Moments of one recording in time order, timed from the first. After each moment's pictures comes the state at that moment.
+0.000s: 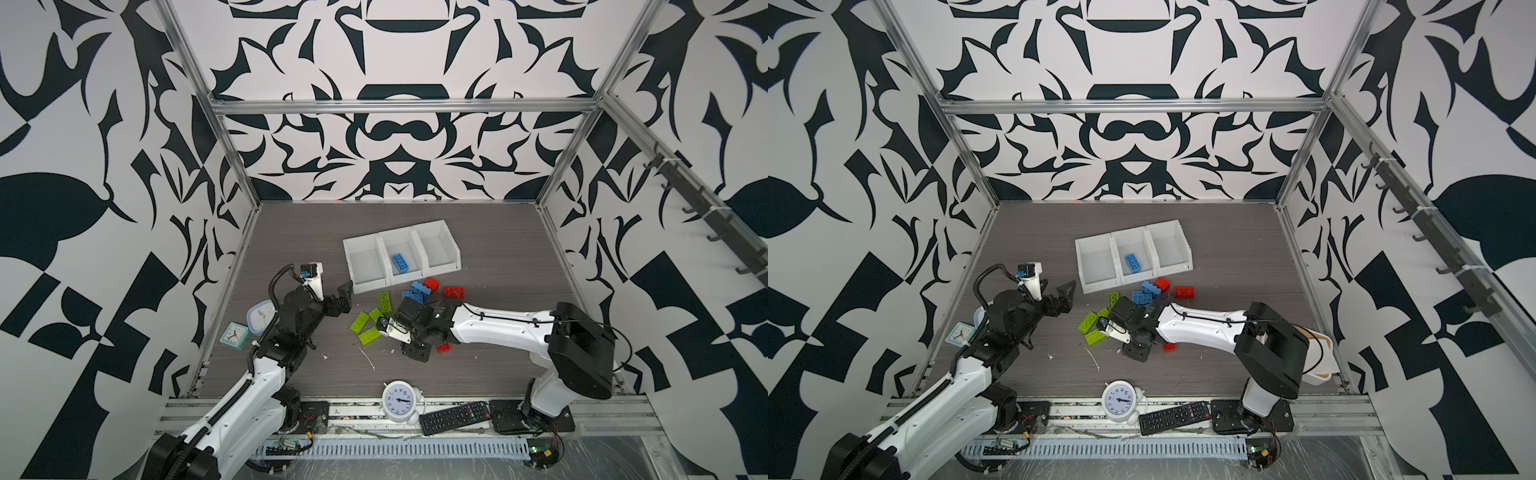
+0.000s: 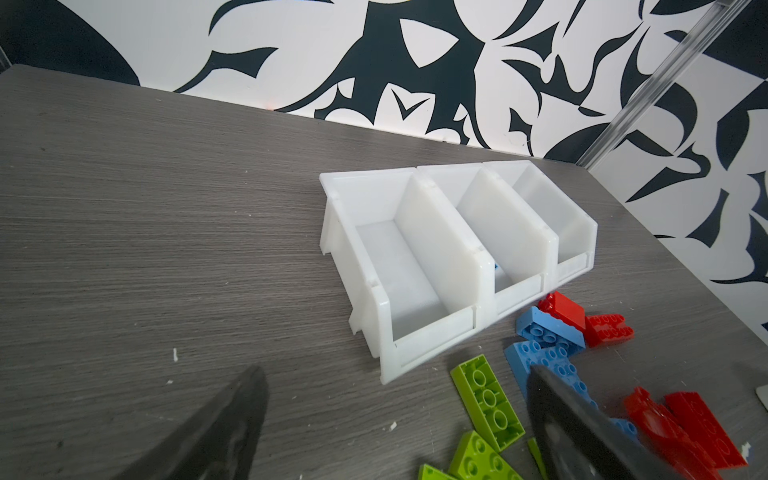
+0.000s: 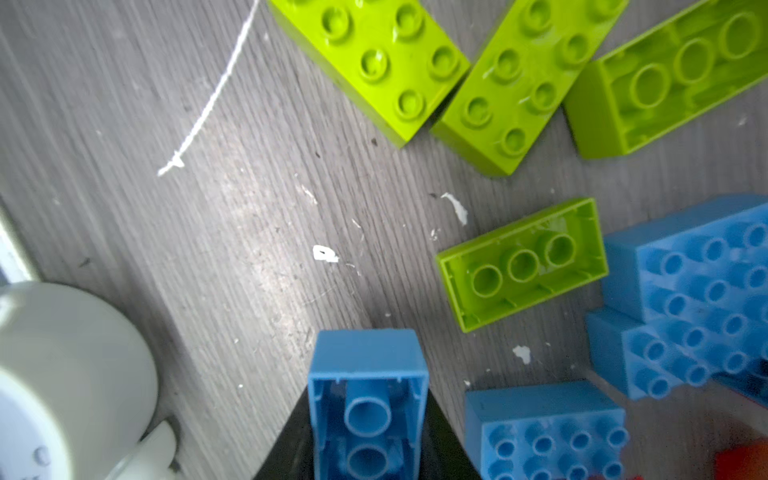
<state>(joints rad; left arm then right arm) -0.38 0.81 0.30 0.22 0.02 -0.32 1.05 1.62 1.02 -0.64 -0.03 -0.18</state>
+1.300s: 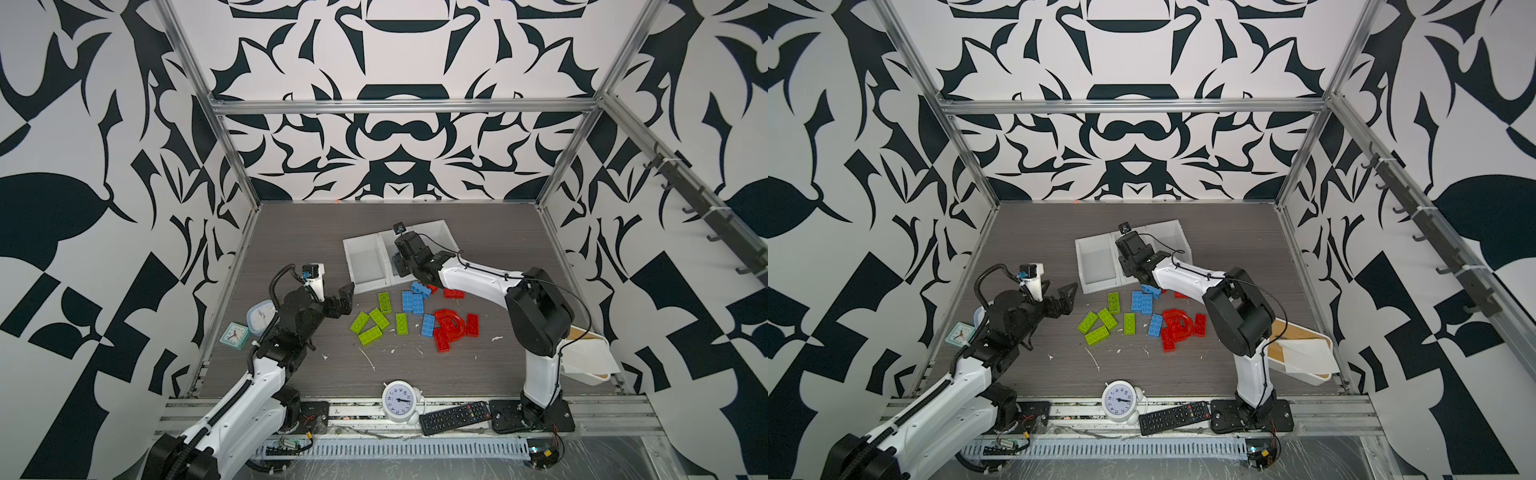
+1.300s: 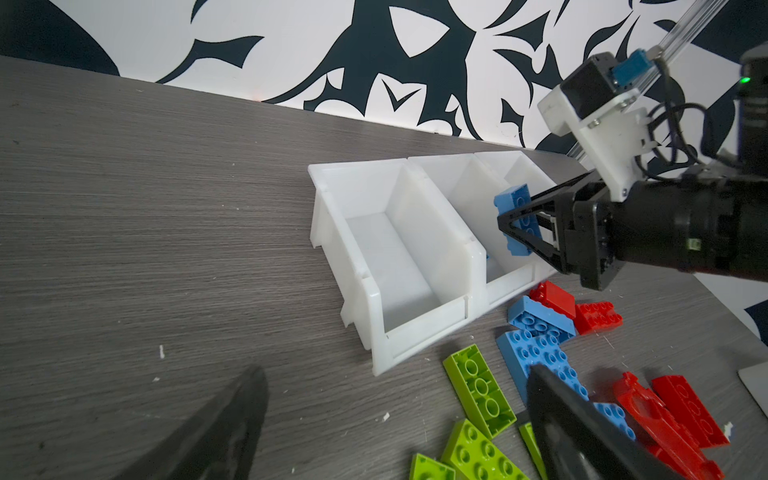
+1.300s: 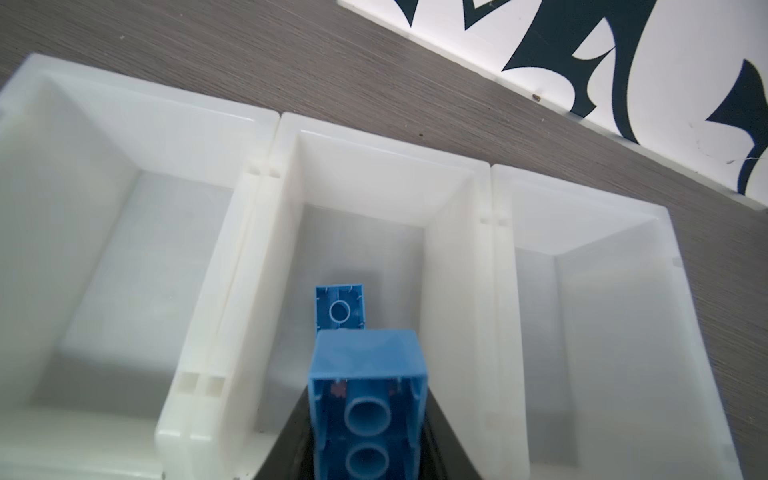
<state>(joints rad) -0.38 0.81 0.30 0.21 0.05 -0.31 0.73 1.95 1.39 -0.21 0.36 0.14</state>
